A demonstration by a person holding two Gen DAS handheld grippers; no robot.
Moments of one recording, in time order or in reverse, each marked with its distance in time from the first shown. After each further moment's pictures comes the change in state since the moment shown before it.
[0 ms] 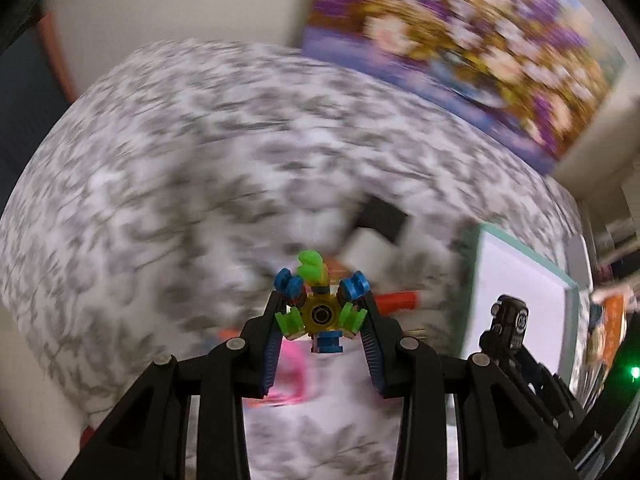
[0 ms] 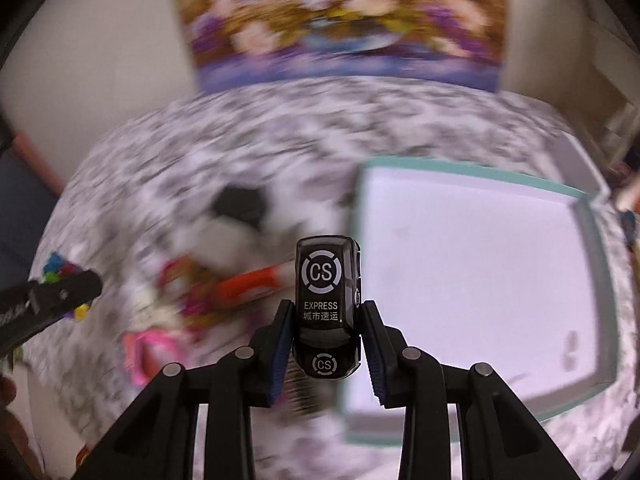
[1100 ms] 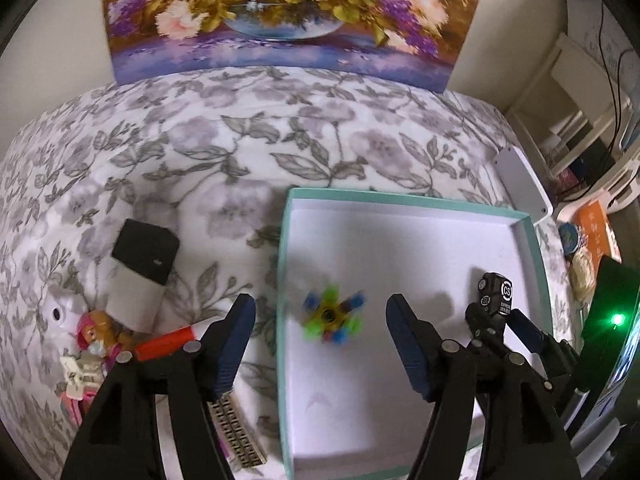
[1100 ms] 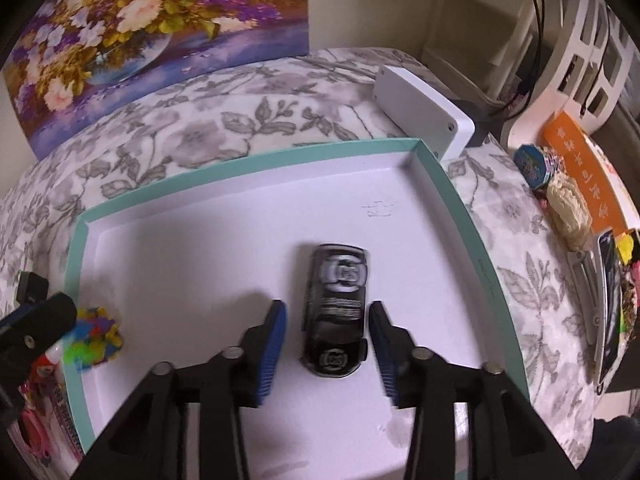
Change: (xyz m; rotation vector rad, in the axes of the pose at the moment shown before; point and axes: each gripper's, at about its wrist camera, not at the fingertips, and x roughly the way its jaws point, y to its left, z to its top) left arm 0.054 -0.157 -0.009 0.304 0.015 -0.121; right arm 0.031 -0.172 0.014 0.213 0.028 -0.305
